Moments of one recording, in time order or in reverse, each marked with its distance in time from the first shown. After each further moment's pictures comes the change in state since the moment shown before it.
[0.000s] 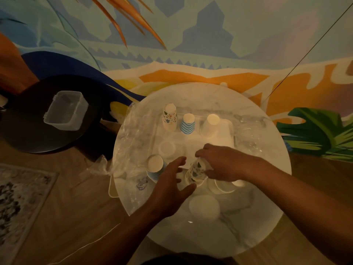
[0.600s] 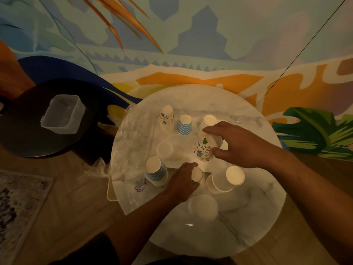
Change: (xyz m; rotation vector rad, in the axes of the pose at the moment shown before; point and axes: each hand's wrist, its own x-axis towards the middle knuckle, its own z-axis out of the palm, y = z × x) left_hand 0.052 -0.030 0.051 0.377 -0.206 -0.030; right_hand -0.037 0.025 -0.032 0.250 0.361 0.034
